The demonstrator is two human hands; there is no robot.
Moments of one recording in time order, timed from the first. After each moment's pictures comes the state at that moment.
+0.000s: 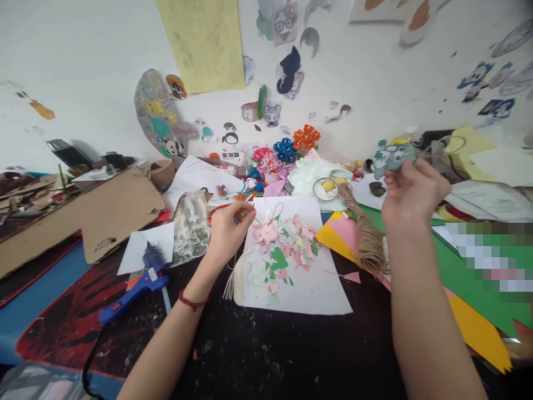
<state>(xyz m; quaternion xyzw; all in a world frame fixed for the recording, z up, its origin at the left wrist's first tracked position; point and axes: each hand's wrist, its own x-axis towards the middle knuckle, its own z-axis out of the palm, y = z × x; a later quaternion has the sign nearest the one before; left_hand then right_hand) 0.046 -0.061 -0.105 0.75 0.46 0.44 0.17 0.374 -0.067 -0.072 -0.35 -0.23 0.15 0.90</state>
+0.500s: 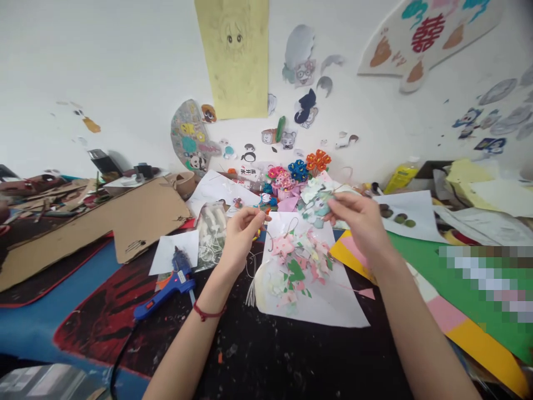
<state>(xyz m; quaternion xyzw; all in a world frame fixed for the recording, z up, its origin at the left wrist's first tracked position) 0.028 -0.084 -0.073 0.59 0.37 0.56 0.45 0.269 -0.099 -0.055 -0.45 -0.54 0.31 0.64</state>
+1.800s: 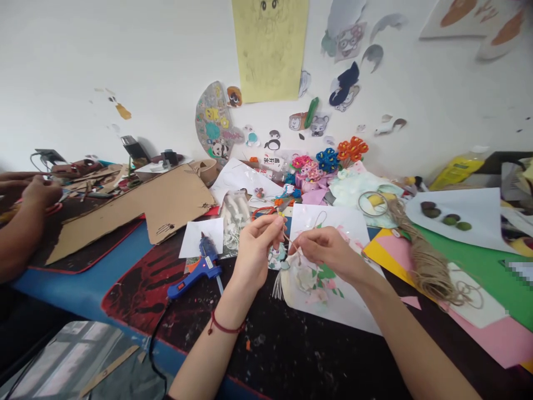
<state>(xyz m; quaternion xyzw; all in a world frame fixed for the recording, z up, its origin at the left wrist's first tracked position) 0.005 -0.111 -0.091 0.42 0.32 0.61 0.59 0.174 -0.108 -0.102 -0.35 -0.67 0.52 0.39</state>
